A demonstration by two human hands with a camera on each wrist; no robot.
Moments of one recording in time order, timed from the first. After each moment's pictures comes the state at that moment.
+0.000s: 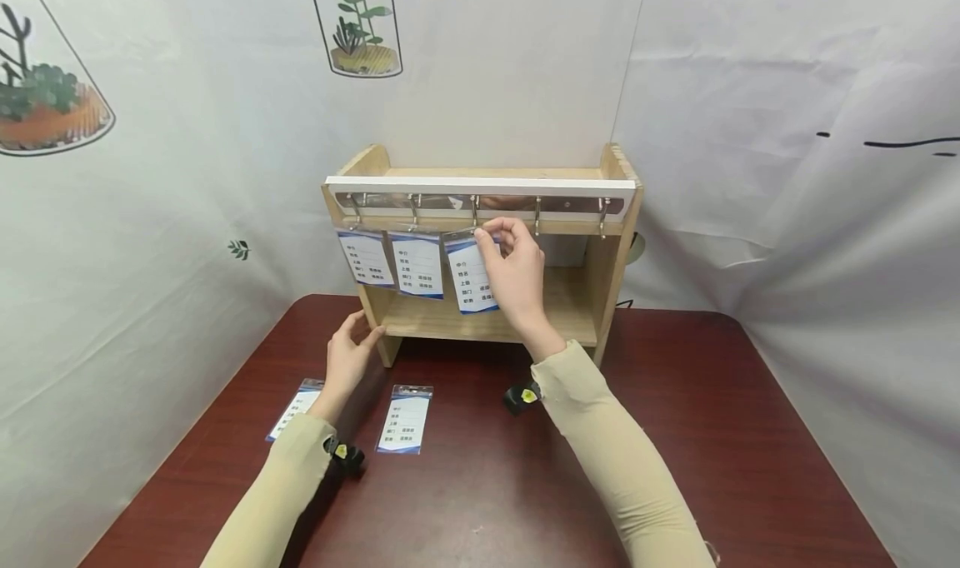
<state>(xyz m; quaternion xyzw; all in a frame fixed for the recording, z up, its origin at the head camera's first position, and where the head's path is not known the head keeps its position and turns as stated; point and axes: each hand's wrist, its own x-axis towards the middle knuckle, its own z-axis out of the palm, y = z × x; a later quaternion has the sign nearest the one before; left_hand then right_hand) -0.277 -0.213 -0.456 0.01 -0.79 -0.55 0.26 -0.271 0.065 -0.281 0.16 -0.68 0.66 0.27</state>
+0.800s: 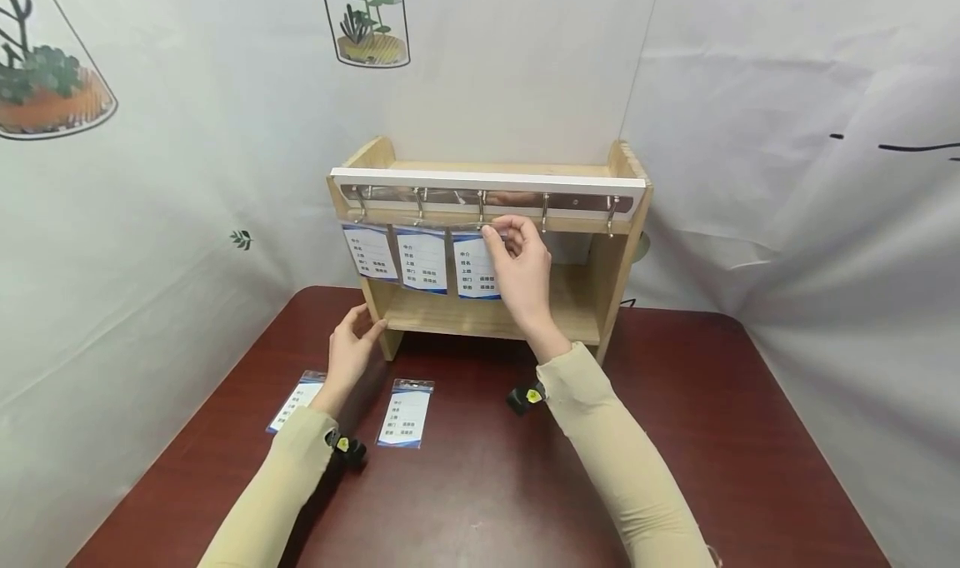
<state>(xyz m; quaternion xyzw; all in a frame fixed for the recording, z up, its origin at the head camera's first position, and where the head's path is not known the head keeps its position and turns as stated) -0.276 -0.213 -0.456 0.01 -0.79 -0.56 0.25 -0.276 0.066 -0.290 0.16 -0.67 0.68 0.25</state>
